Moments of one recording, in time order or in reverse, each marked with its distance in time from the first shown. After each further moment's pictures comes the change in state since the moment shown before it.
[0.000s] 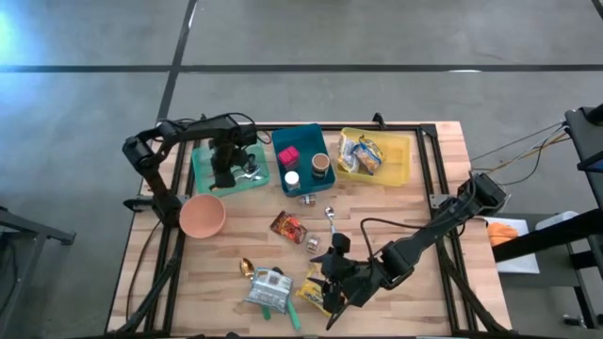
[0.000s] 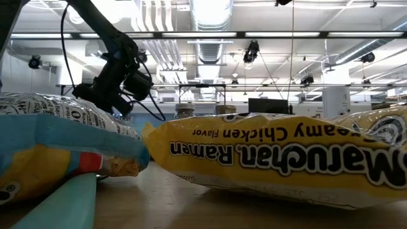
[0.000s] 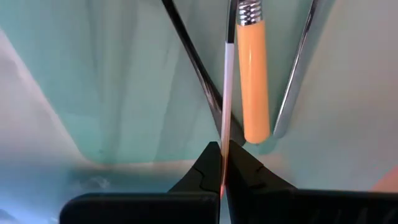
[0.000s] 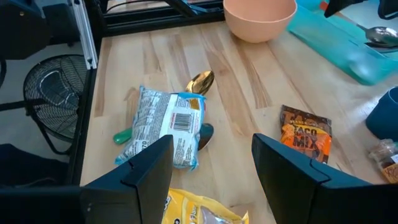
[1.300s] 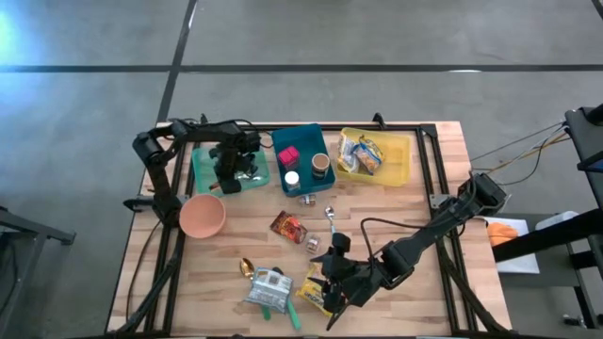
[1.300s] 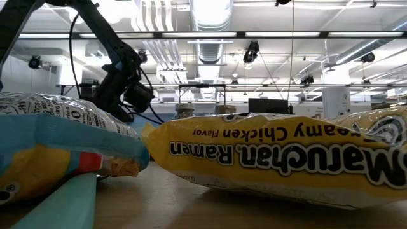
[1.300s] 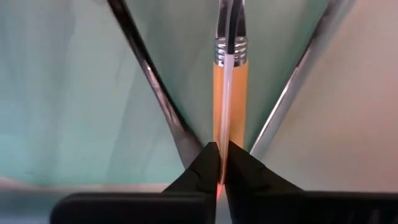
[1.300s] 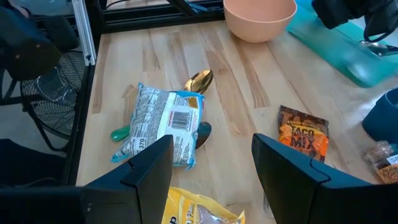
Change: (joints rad) left arm -0.017 0.090 -0.043 0.058 0.083 -0.162; right arm 0.000 -0.002 0.000 -0.008 0.001 -0.017
